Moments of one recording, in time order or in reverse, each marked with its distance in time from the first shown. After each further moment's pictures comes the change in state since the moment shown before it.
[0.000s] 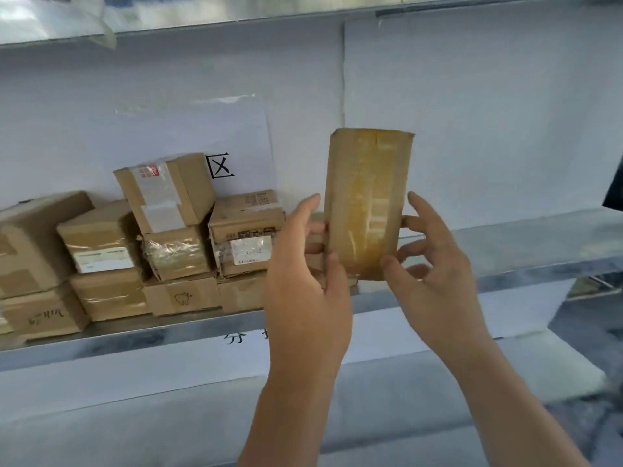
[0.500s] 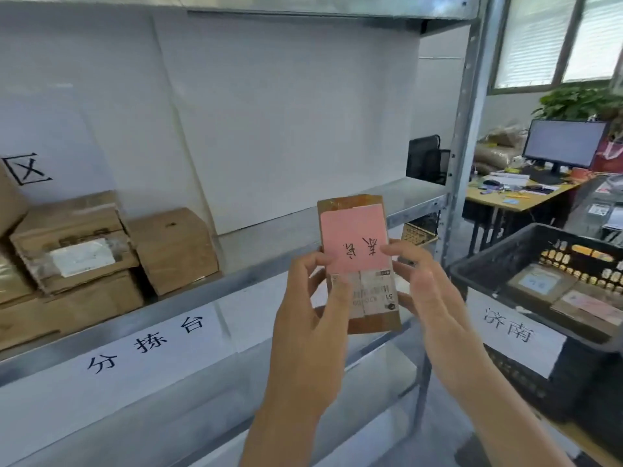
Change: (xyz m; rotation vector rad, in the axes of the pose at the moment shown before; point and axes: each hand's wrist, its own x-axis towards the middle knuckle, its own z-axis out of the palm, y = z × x) left_hand -0.118 0.079 0.067 -0.601 -0.592 -0.281; right_hand -0.125 -0.011 -0.162 0.124 0.103 0.170
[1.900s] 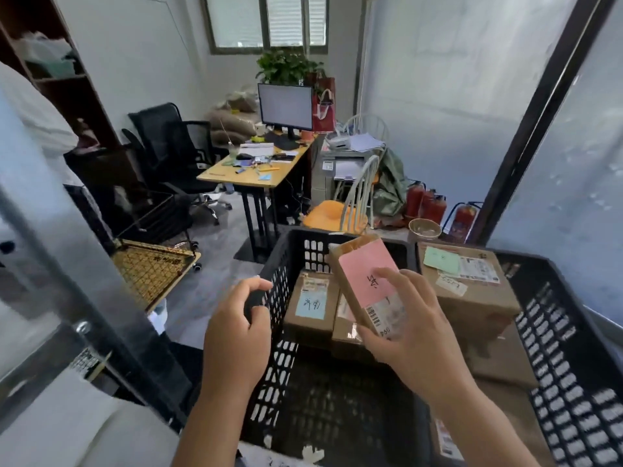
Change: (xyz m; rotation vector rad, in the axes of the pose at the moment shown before) left_hand 0.274 -0.249 0.486 0.277 -0.573 -0.060; right_hand 0.104 0.181 -0.469 -1.089 0.630 0.436
